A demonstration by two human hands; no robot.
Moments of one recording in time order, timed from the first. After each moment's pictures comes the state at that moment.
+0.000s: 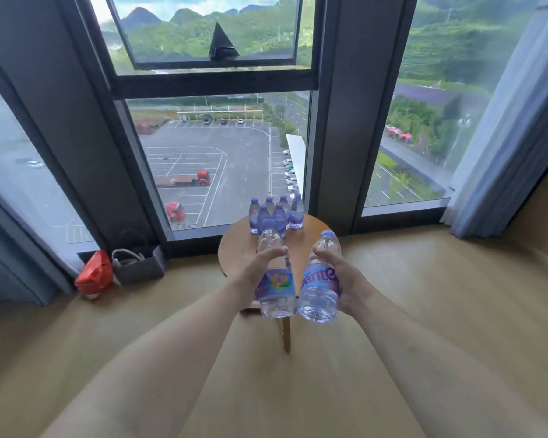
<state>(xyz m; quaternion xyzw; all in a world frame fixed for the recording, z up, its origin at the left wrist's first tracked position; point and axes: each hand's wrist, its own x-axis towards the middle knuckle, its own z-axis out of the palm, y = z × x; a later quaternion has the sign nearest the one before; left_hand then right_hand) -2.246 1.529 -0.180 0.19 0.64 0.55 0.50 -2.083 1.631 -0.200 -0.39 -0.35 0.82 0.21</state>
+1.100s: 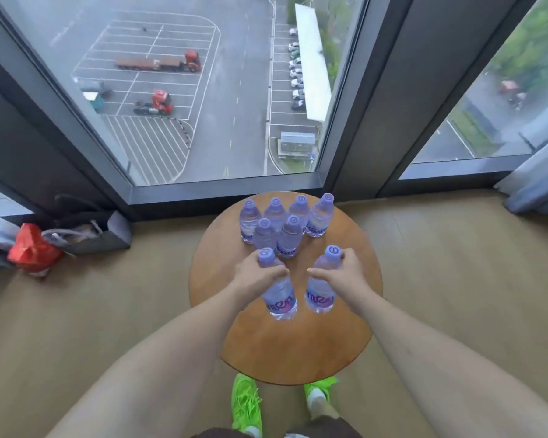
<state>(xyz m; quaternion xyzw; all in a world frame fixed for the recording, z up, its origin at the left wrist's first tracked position) -2.542 1.905 -0.372 0.17 0.79 0.37 0.47 -2.372 2.022 -0.373 -0.59 -0.61 0.52 0.10</state>
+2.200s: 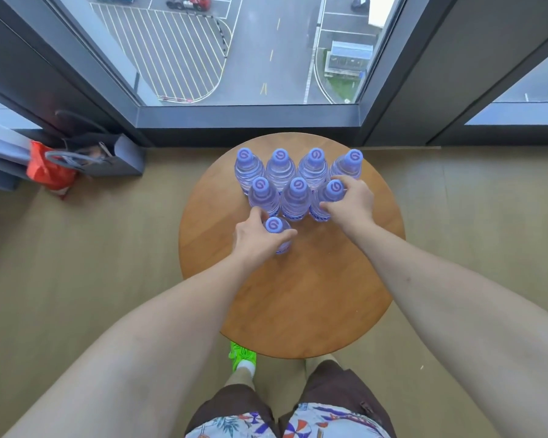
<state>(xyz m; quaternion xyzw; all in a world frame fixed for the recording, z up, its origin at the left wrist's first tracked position) -2.540 1.972 -0.450 0.13 0.88 0.28 0.36 -2.443 2.146 -0.440 -0.53 -0.74 0.41 0.04</state>
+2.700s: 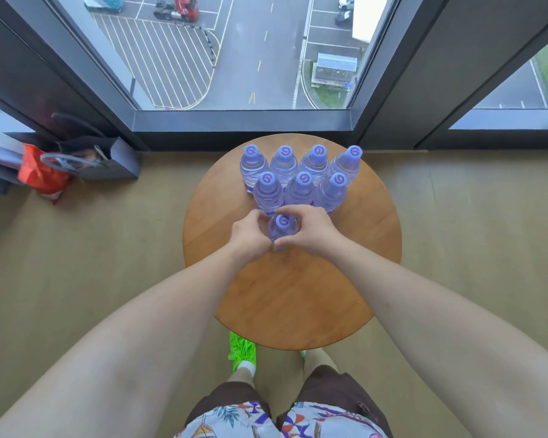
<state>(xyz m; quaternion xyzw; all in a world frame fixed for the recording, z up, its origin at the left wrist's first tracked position) -2.556 1.944 -0.442 0.17 0.85 0.24 0.43 -2.444 2.064 -0.421 -0.34 -0.81 0.46 -0.09</state>
